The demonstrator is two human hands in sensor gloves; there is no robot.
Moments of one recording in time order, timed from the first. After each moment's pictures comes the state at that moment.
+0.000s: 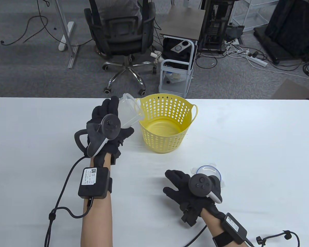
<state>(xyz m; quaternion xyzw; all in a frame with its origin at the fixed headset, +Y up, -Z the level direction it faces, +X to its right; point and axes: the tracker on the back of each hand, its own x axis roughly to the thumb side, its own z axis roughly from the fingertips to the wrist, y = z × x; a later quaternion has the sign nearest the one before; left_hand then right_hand) -0.185 -0.579 -0.383 0.18 0.05 0.08 0.98 0.121 -0.764 -0.286 0.22 0.03 0.91 0.35</state>
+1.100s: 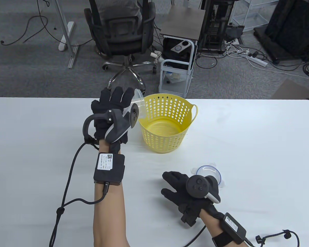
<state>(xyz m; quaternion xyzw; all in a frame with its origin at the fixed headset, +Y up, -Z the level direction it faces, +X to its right) -0.139 -0.554 -0.403 0.19 0.06 -0.13 0.97 0.114 -0.763 -0.283 0.24 0.03 0.91 0.33</state>
